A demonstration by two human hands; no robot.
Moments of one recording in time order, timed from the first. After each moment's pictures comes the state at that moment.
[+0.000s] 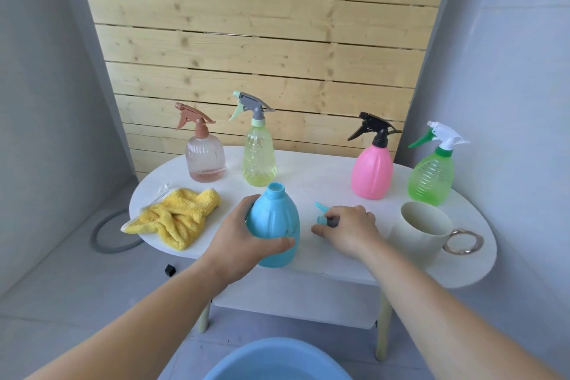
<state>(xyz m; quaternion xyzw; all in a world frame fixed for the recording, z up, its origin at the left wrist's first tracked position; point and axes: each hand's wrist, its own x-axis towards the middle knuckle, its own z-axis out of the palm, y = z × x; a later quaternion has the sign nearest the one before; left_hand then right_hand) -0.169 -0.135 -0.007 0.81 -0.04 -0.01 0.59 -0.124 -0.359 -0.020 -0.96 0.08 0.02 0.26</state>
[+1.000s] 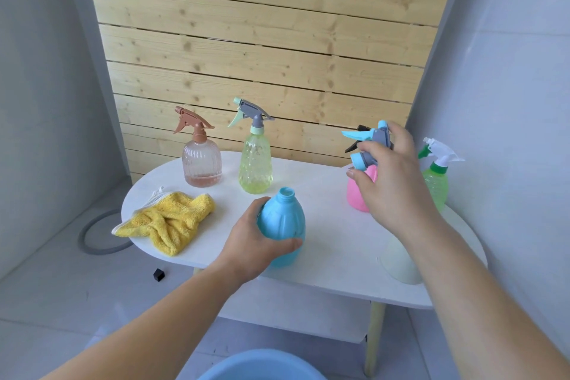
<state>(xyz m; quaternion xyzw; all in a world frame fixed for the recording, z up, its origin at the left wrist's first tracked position) -0.148 -0.162 -0.019 0.82 -0.04 0.02 0.58 -0.147 -0.383 0.094 -0.92 -0.06 -0.30 0.23</state>
